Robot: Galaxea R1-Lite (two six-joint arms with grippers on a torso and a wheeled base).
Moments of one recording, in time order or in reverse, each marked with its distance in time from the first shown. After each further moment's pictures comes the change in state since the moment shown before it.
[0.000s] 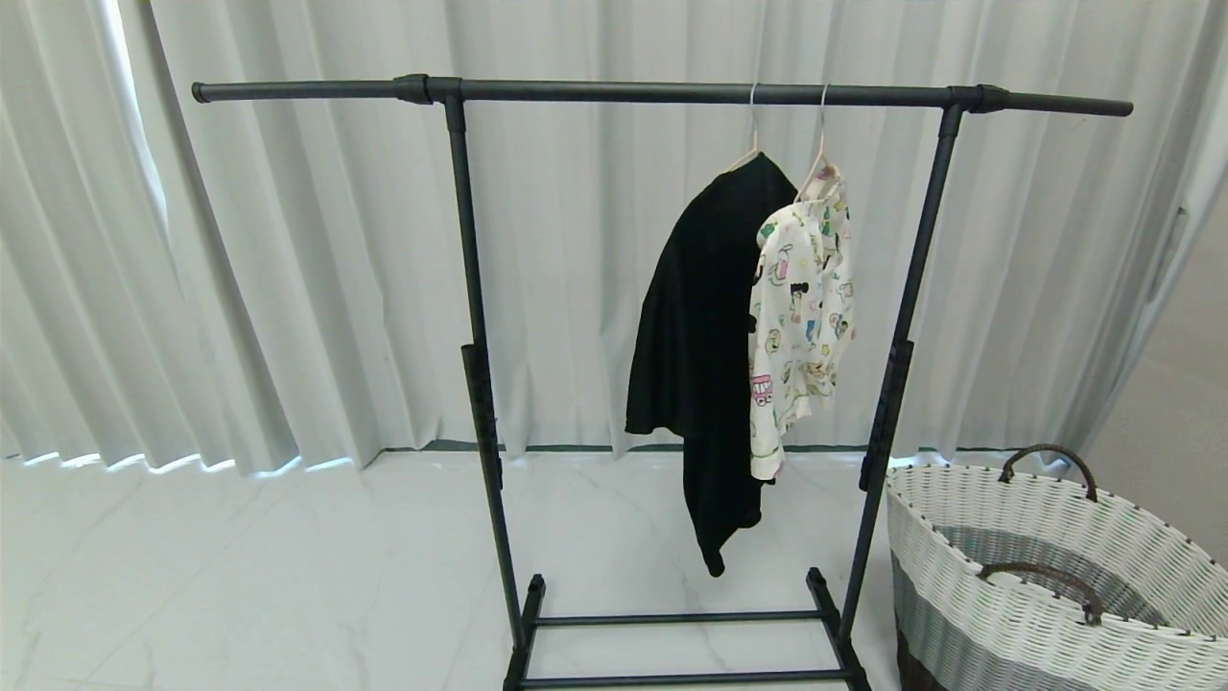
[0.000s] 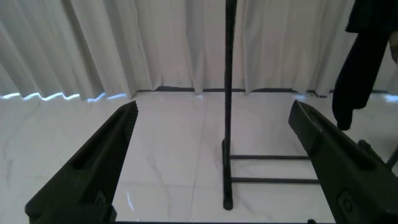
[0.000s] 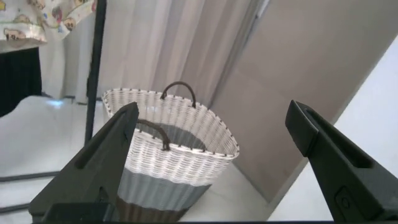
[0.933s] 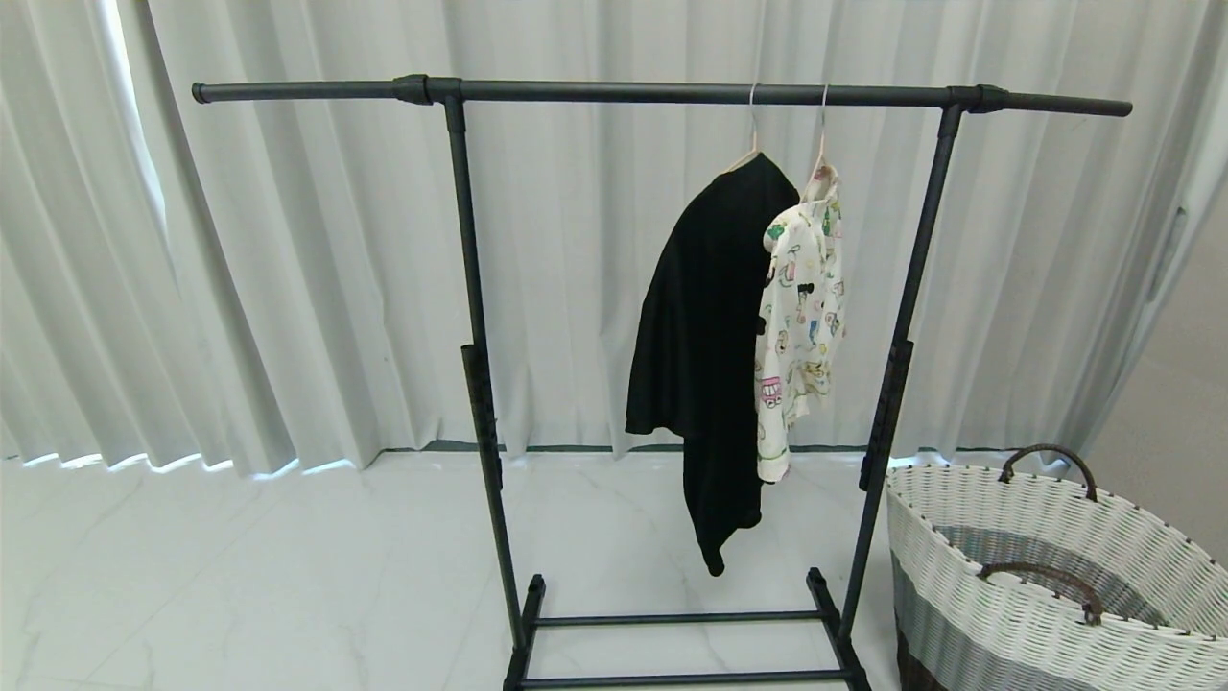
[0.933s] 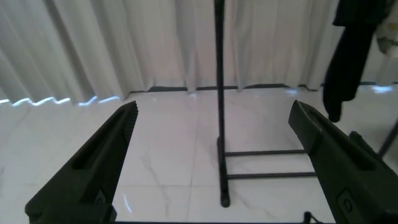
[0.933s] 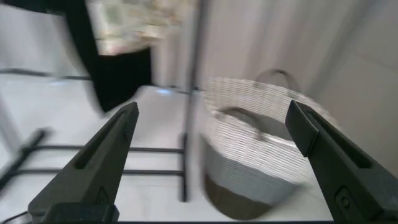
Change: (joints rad) left arm -0.085 -0.004 0.000 0.006 0.003 -0.056; right arm -0.007 0.012 -0.031 0.181 0.309 0.185
